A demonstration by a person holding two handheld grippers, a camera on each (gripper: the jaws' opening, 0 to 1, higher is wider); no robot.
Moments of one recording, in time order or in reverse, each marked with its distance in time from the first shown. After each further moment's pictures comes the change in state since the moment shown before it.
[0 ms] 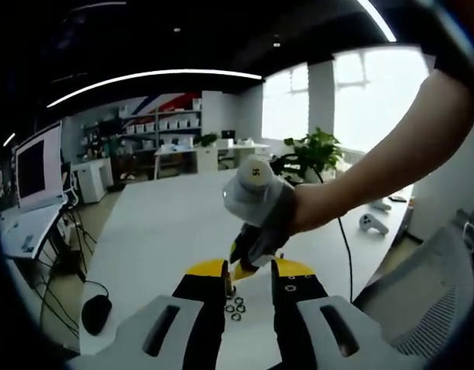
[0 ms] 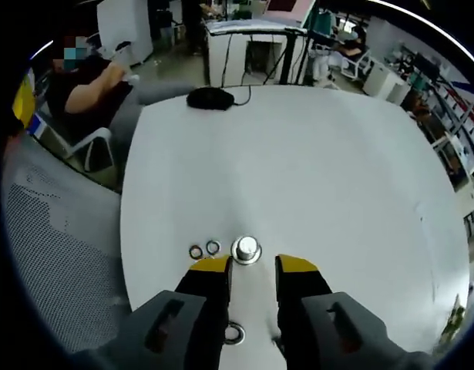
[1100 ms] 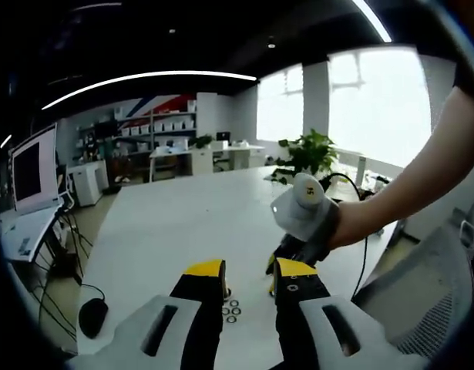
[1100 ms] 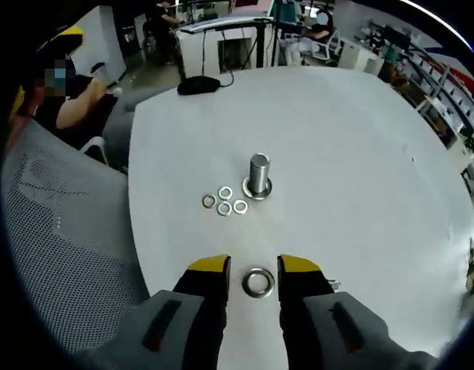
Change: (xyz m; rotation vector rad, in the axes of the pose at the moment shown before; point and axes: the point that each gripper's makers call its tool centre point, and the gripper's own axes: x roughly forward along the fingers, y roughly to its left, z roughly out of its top) left arm -0.001 -0.006 0.005 0.001 -0.022 -0.019; right arm -0.018 0.024 -0.069 0.157 0.008 -0.039
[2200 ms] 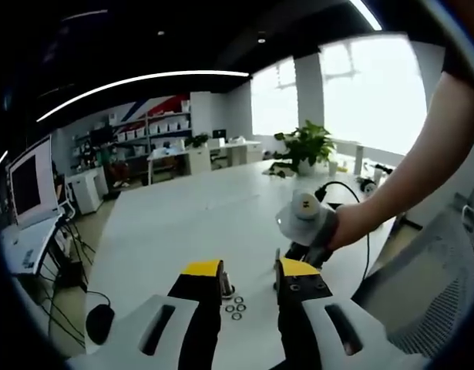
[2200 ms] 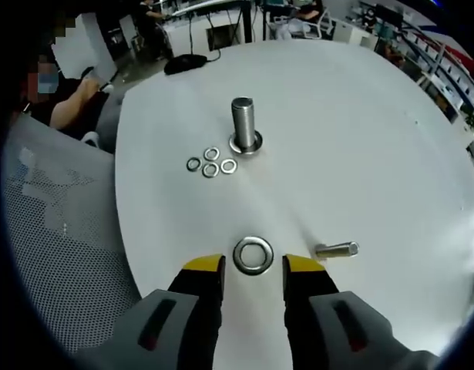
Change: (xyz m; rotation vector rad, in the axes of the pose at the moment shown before) left arm 0.002 -0.002 -0.006 0.063 0.034 0.002; right arm 0.026 -0.003 -0.041 0.047 0.089 0.029
